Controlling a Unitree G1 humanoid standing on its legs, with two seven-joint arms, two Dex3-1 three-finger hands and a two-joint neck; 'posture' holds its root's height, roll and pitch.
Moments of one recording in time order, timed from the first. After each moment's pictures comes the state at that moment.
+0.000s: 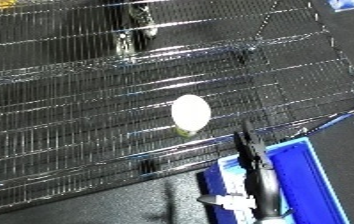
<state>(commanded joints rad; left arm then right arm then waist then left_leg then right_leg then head) -0.14 0.37 -0.12 0.13 -0.77 -0.08 -0.13 -0.23 -0.37 0.04 0.14 0.39 -0.32 -0.22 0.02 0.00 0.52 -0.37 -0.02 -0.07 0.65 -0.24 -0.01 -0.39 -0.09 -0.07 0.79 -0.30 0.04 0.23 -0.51</state>
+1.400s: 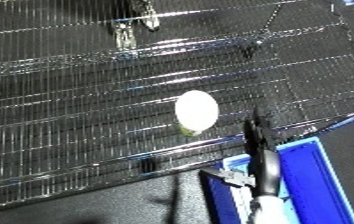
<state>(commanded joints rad) -0.21 0.41 -0.18 0.13 -0.78 -0.04 -0.09 -0.53 -0.44 0.07 0.36 0.44 -0.25 -0.32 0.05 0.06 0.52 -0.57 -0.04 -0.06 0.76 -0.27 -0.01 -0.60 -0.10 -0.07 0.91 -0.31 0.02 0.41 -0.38</state>
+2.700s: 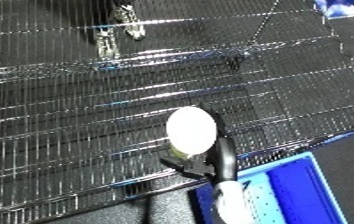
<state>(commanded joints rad) -0.30 0.43 -0.26 0.10 -0.84 -0.04 -0.05 -0.90 -0.50 0.18 0.60 0.58 -0.24 -0.26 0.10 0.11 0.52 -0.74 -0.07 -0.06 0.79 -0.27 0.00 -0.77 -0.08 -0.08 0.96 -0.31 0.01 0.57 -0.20</state>
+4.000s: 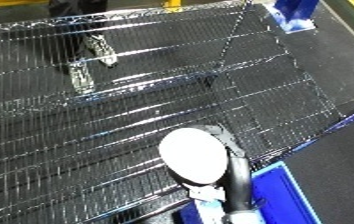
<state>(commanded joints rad) -0.22 0.40 -0.15 0.11 -0.81 -0.11 -0.09 -0.57 -0.48 0.04 0.09 0.41 -0.21 -0.36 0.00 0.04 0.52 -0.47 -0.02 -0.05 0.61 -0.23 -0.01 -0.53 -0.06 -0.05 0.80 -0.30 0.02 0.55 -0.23</state>
